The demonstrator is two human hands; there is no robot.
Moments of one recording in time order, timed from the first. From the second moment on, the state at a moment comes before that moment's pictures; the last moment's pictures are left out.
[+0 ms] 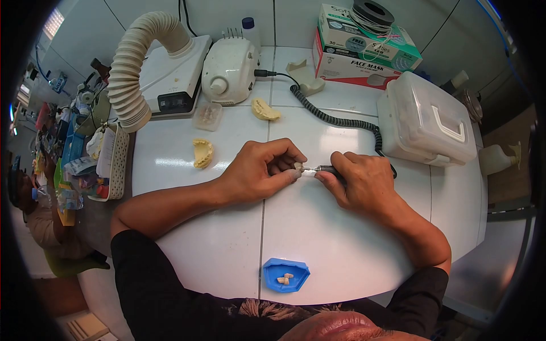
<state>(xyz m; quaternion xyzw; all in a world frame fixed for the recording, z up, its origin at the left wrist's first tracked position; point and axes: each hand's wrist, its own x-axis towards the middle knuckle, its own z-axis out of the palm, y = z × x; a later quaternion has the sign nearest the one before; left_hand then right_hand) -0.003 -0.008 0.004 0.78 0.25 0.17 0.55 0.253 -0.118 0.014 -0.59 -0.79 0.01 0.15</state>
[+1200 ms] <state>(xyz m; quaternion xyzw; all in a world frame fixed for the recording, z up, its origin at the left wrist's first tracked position) -0.002 -0.009 0.000 0.75 0.28 0.17 0.57 0.248 -0.118 0.012 -0.59 -0.80 -0.01 0.14</state>
